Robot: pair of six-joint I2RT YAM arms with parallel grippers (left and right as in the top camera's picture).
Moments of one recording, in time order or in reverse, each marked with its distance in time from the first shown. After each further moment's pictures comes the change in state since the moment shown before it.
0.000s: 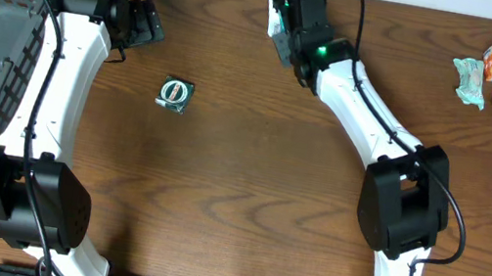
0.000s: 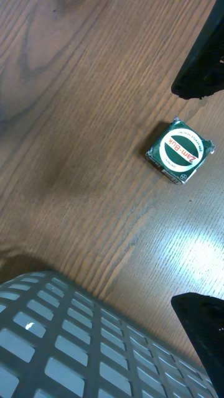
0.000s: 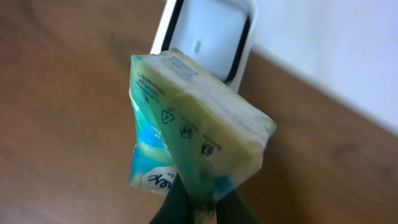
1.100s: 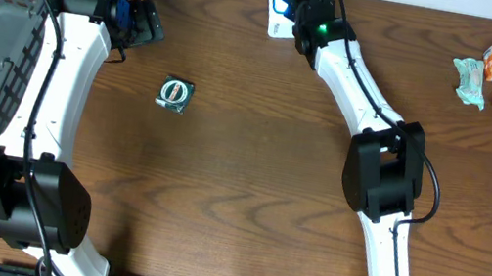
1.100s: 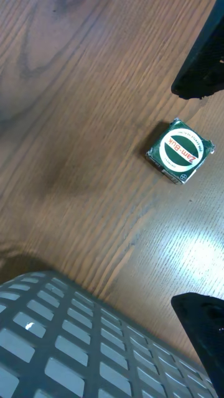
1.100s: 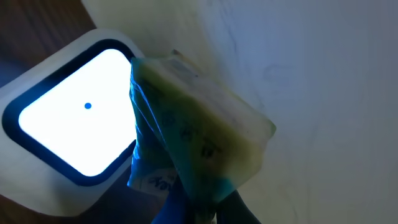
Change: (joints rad) left arm 0.000 0.000 0.000 0.000 0.000 0.000; right arm -0.063 0.290 0.347 0.182 0.066 -0.775
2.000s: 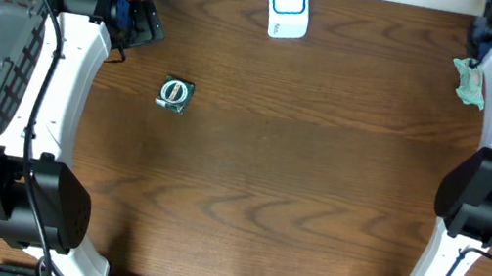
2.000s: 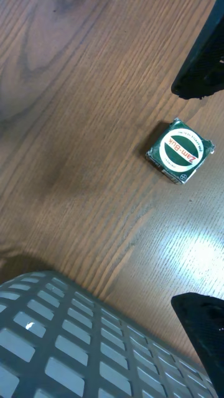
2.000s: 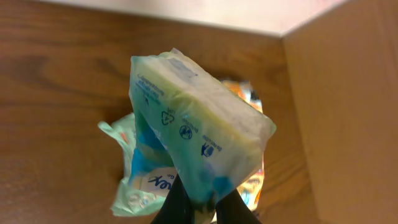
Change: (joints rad) left arm 0.000 0.000 0.000 0.000 0.000 0.000; right arm -0.563 -0.185 0.009 -0.557 0.114 0.656
